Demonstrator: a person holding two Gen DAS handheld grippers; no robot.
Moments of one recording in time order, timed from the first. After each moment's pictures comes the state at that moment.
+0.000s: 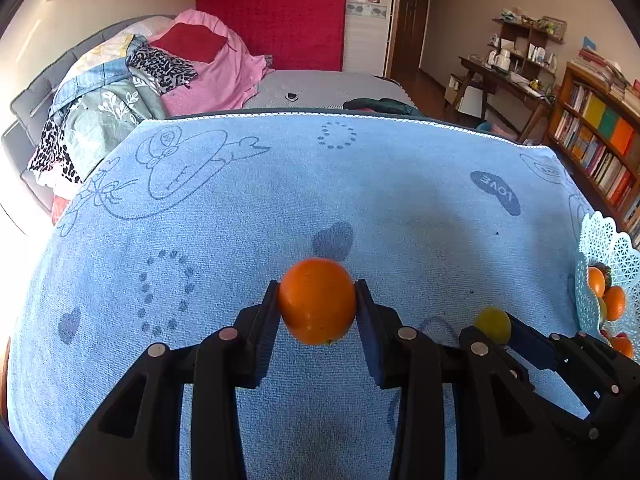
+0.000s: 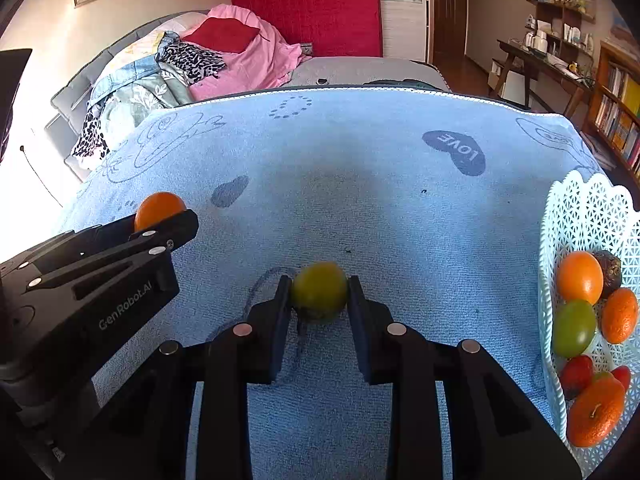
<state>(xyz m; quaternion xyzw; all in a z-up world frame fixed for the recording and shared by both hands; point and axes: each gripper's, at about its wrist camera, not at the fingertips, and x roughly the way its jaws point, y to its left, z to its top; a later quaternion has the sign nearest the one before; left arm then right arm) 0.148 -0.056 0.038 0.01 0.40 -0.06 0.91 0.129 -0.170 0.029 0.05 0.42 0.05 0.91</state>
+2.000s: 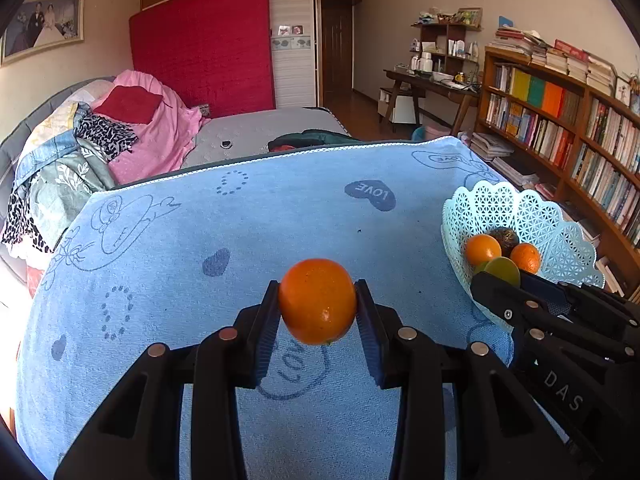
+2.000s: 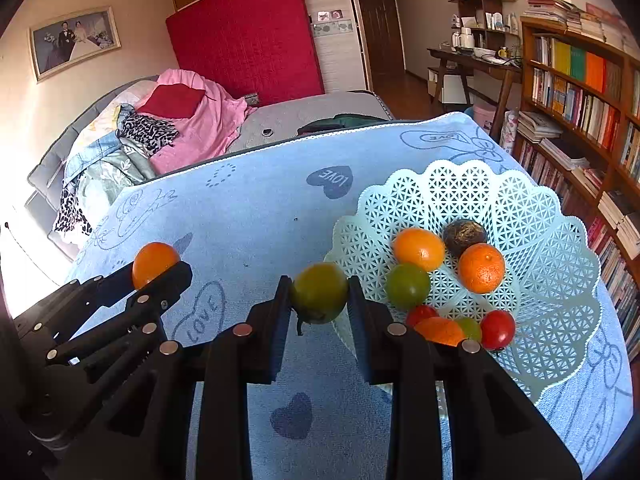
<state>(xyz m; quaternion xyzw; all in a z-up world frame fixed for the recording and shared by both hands) 0.079 -0.134 0.076 0.07 0.33 -0.17 0.92 0.044 -0.260 0.084 0.12 0.35 -0.04 0.93</state>
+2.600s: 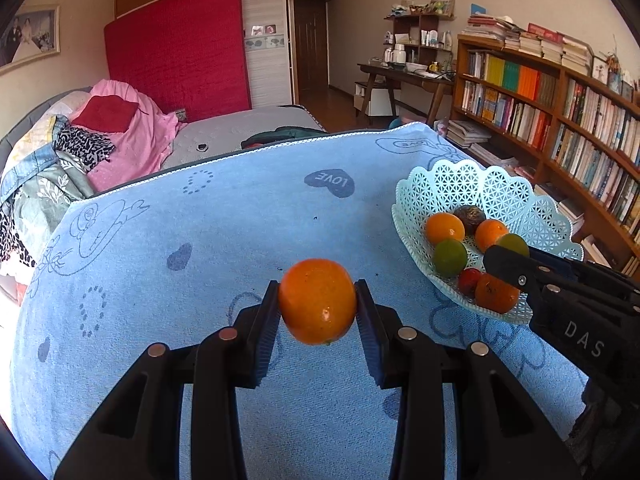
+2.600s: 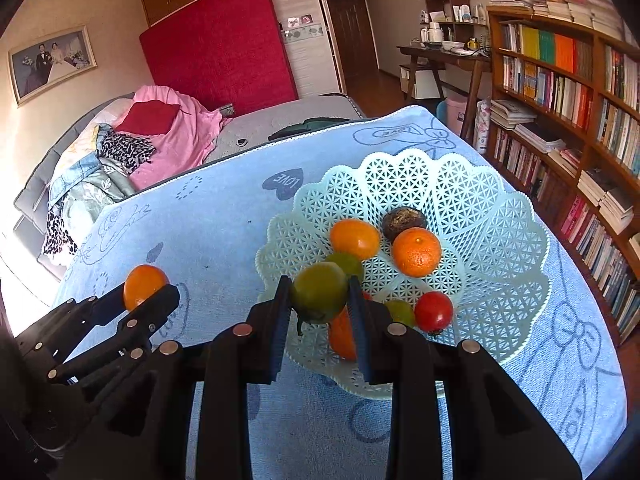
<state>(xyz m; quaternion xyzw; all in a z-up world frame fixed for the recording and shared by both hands) 0.062 -0.160 0.067 0.09 0.33 -0.21 0.91 0.015 -0.299 0.081 0.15 0.34 -0.08 0.92</state>
